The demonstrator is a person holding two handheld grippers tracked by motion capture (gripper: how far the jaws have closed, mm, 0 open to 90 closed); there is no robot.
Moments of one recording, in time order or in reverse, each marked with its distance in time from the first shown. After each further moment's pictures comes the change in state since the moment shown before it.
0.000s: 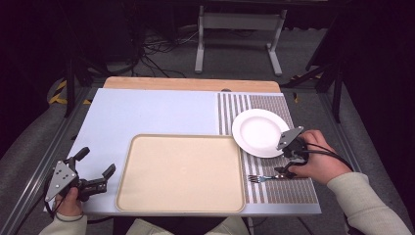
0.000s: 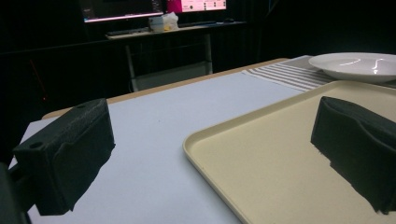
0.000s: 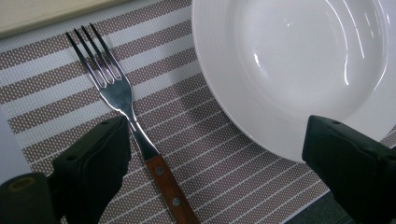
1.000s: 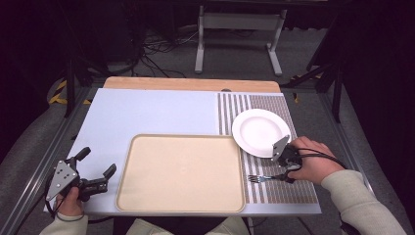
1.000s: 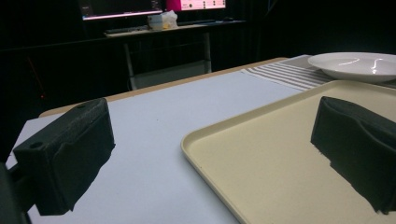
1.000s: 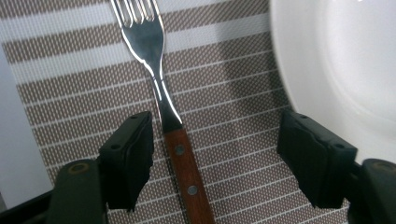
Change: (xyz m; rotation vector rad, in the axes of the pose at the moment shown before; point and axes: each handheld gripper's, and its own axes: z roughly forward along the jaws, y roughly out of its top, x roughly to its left) left arm -0.001 0.000 0.002 0.004 -0.003 -0.010; right arm 0.005 -0.005 0.032 0.151 0.130 -0.194
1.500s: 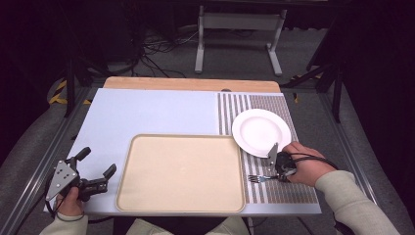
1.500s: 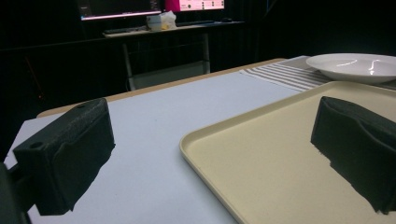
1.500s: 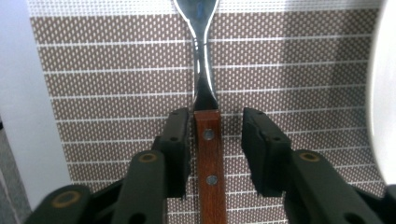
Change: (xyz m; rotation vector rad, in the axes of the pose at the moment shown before) left arm 0.000 0.000 0.000 -0.002 -0.008 -0.003; right arm 0.005 0.008 0.015 0.163 0.107 -0.167
